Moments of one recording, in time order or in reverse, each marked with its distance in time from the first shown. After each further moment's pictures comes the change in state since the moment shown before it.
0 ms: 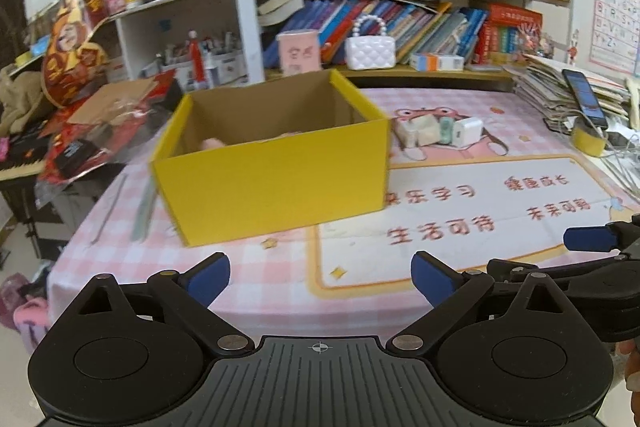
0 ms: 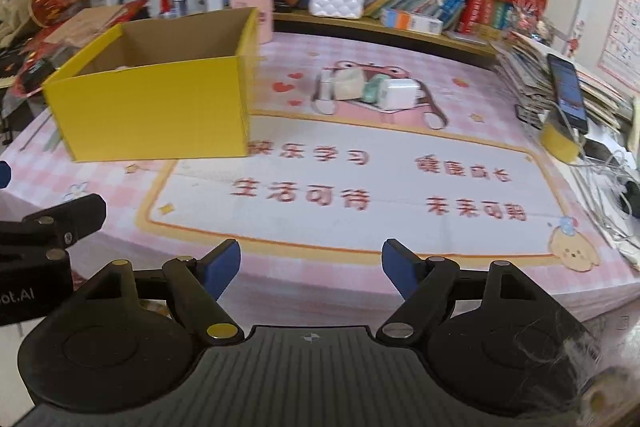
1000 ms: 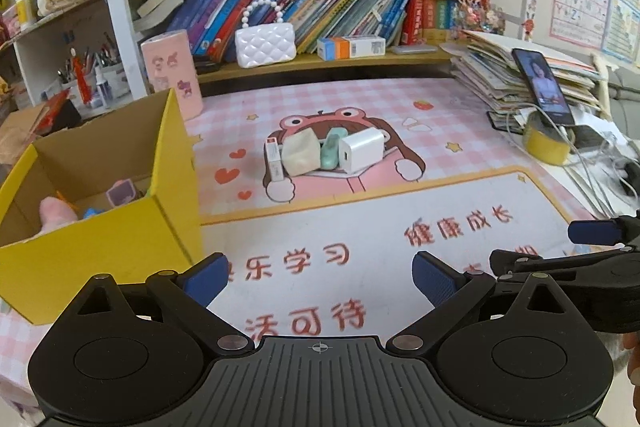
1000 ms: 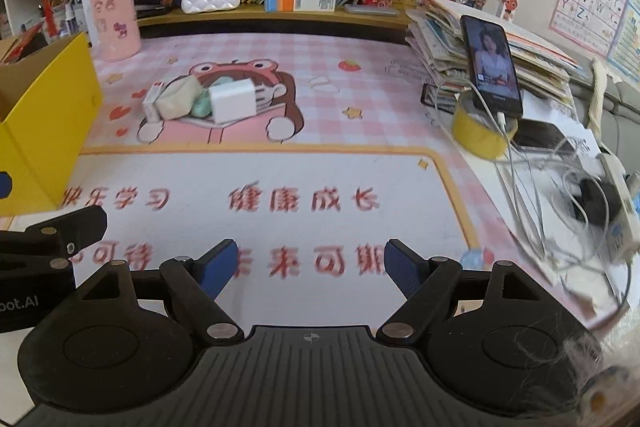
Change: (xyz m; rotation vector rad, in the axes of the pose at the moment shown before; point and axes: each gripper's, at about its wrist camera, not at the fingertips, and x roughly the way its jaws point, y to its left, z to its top) left arm 0.100 -0.147 0.074 0.060 0.064 -0.103; right arm 0.067 -0.172 0.044 0.098 0.052 -0.097
